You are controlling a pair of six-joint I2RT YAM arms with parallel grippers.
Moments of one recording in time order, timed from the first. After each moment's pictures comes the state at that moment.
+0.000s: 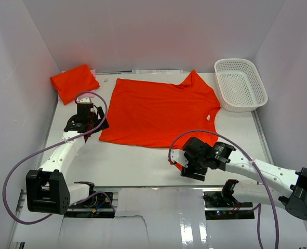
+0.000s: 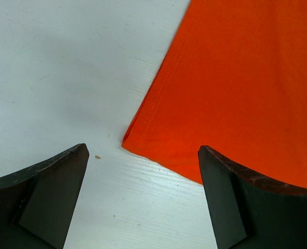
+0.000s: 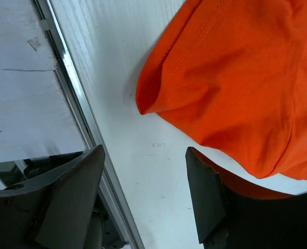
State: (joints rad) left arm -0.10 1.21 0.82 -0.42 -0.19 -0.37; right arm 1.00 1.01 0.74 -0.95 -0.06 -0.46
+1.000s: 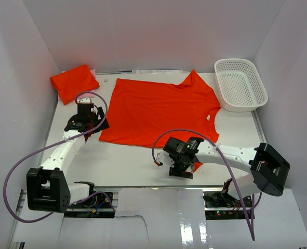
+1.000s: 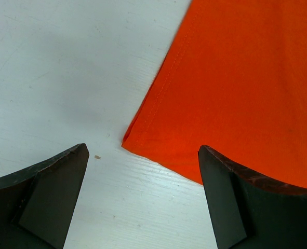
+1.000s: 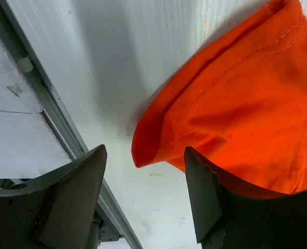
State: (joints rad) left arm -0.10 1.22 0.82 -0.42 -0.19 -0.37; right arm 1.08 1.41 0.85 -0.87 -0.02 -0.44
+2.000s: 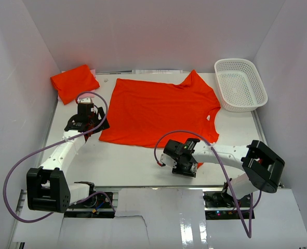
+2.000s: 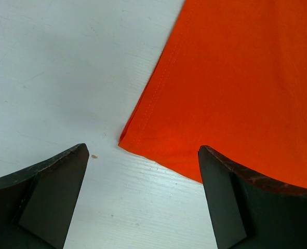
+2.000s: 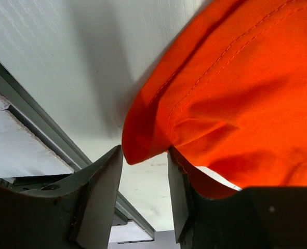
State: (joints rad) left arm -0.10 1.22 0.82 -0.42 -0.18 -0.37; right arm 1.07 1.47 0.83 -0.90 0.06 -0.38
